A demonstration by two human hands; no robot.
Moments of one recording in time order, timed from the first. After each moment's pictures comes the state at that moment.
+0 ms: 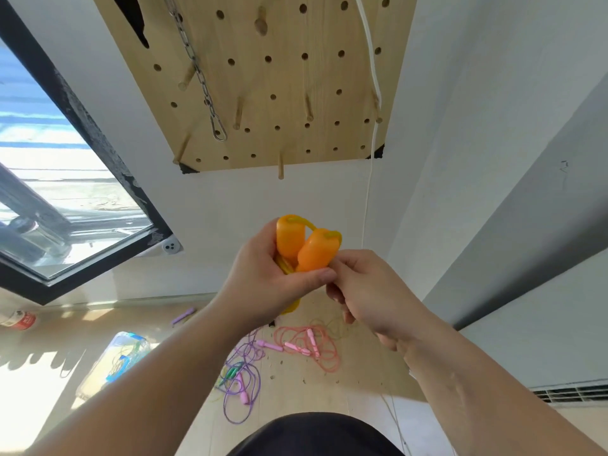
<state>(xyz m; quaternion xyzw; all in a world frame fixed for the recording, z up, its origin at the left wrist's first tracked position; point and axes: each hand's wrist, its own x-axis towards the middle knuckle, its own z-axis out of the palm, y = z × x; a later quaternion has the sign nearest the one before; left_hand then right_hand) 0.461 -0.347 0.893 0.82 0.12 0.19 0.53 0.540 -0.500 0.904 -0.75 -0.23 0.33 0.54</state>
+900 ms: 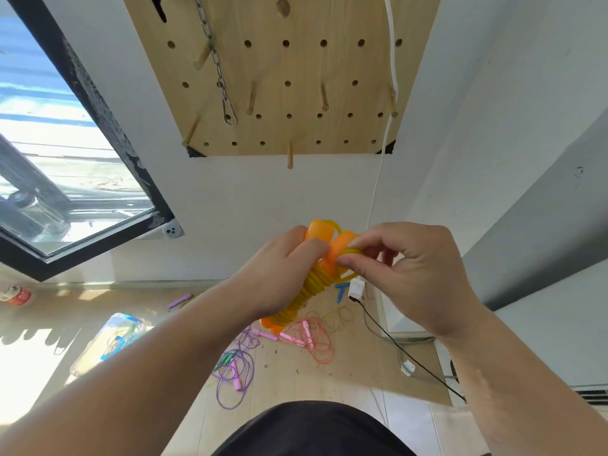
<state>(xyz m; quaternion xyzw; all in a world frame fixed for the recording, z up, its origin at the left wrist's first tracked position) 0.462 -0.350 0.912 0.83 0.21 -0.01 0.51 0.556 -0.521 0.914 -0.73 -0.47 -0.02 0.50</state>
